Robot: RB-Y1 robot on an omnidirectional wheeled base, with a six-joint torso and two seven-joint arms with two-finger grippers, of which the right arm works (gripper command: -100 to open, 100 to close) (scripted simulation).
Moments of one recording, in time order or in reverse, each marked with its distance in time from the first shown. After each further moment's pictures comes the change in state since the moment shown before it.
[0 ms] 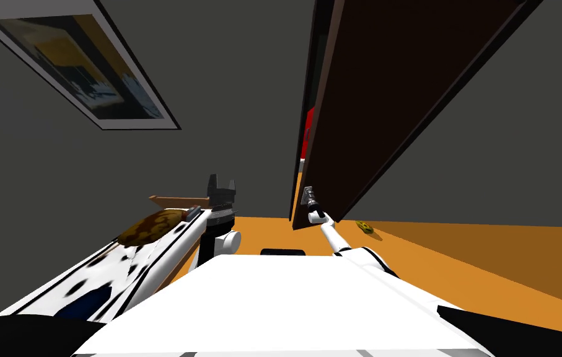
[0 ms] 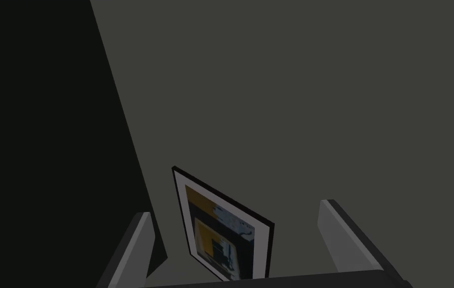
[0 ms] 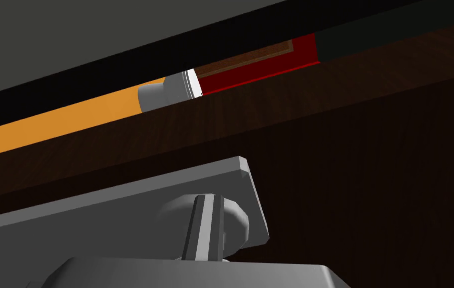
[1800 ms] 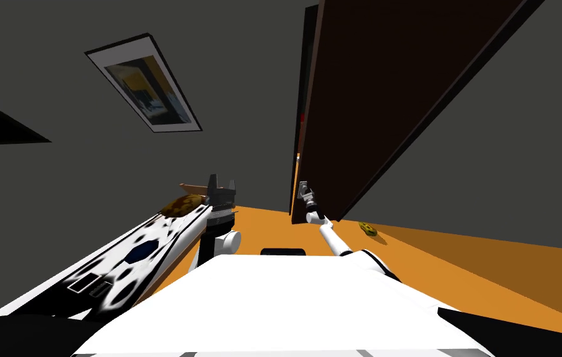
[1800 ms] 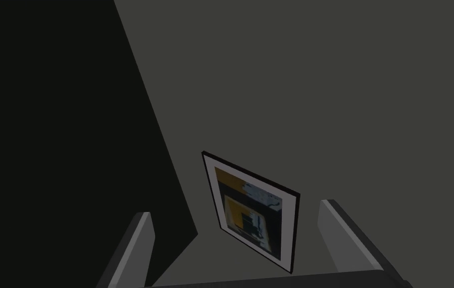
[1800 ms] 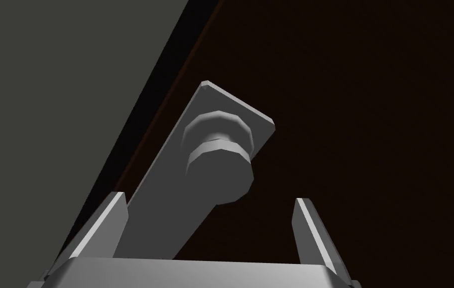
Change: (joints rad) arm 0.037 -0.003 0.090 -0.073 -0.291 -0.010 -0.449
